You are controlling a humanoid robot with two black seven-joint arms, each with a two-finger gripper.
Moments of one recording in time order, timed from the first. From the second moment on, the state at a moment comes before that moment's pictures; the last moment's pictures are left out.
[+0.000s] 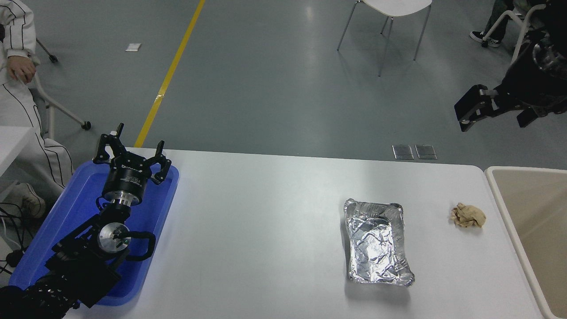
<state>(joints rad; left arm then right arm) -0.62 0.18 -0.87 -0.41 -0.09 -0.57 -0.50 2.33 -0.39 -1.40 1.27 -0.31 0.79 -0.02</state>
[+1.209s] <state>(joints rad) -0.62 0.18 -0.87 -0.41 -0.09 -0.57 -0.50 2.33 -0.39 -1.38 1.27 -0.31 0.79 -0.02</state>
